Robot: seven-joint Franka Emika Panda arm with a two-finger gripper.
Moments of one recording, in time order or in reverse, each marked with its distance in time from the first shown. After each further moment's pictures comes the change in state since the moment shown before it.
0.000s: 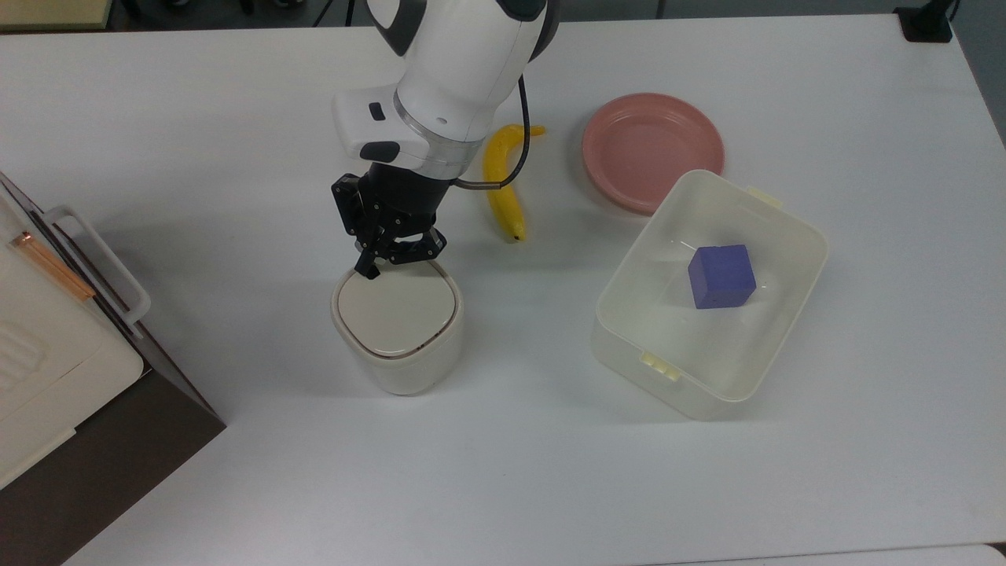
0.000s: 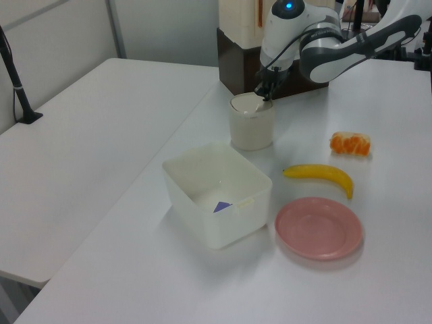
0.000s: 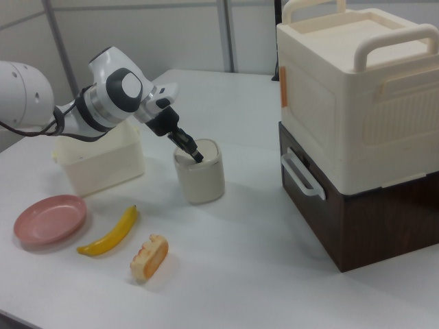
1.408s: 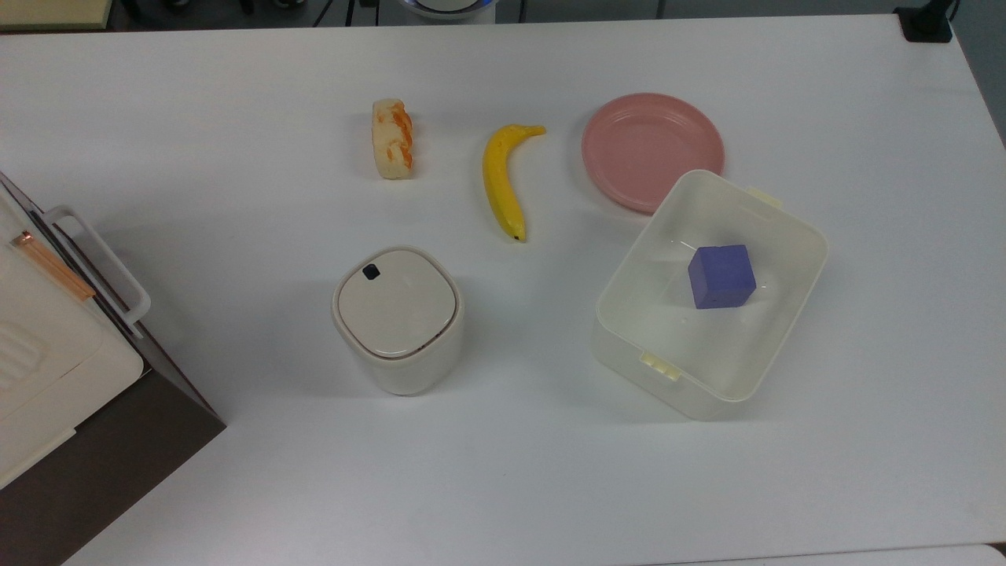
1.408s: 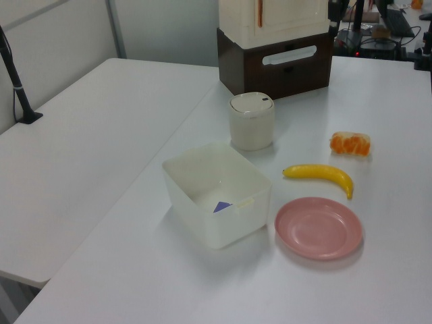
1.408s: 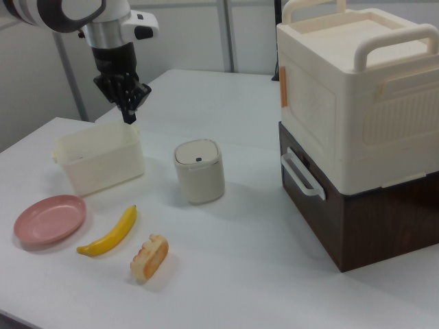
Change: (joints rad) arm -0.182 -0.432 0.003 0.054 0.739 -0.616 -0.954
